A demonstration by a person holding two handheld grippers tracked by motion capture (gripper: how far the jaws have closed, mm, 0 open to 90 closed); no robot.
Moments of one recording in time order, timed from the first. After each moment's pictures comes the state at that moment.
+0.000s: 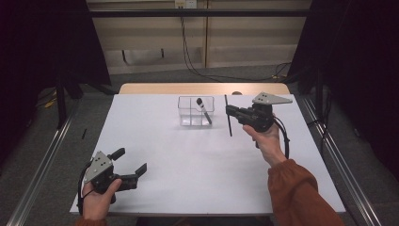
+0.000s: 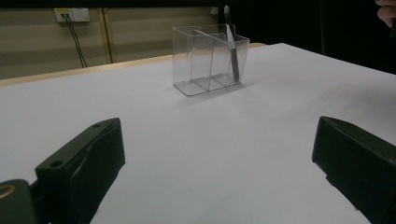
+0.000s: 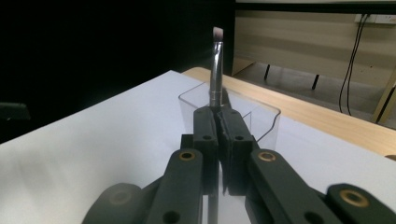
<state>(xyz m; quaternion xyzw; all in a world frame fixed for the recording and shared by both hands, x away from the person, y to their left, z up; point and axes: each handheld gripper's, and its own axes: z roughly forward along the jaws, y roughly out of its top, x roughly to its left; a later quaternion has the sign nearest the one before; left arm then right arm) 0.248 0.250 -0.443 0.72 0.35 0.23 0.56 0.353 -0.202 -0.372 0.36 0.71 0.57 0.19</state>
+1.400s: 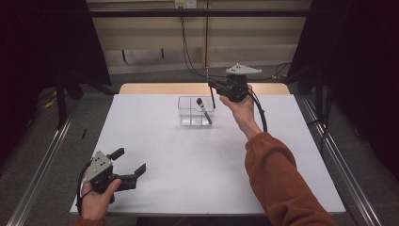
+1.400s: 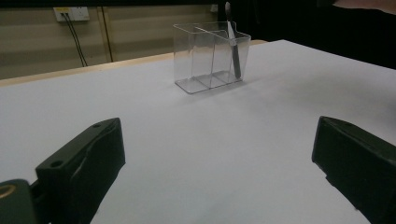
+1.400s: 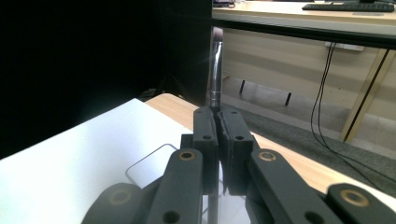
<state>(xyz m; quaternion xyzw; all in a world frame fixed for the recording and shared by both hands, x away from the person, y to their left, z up) 0.249 0.253 -0.444 0.72 0.35 0.23 0.55 0.443 -0.148 -0.351 0.37 0.71 0.55 0.24</state>
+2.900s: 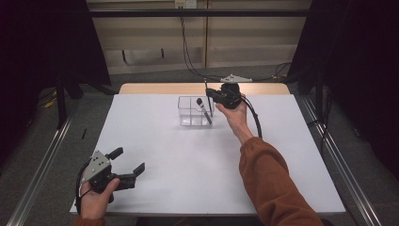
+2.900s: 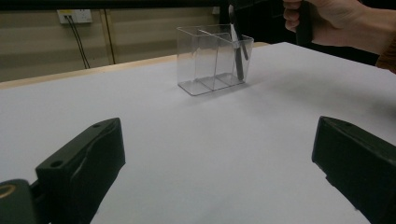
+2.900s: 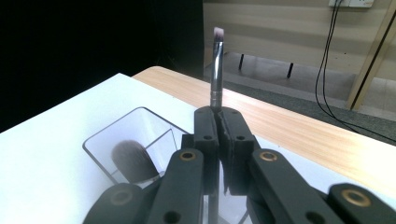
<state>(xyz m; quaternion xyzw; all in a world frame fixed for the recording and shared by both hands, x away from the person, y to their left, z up) 0.250 0.256 -0.443 0.72 0.35 0.23 0.55 0.466 -0.144 -0.409 0.41 0.71 0.53 0.21</state>
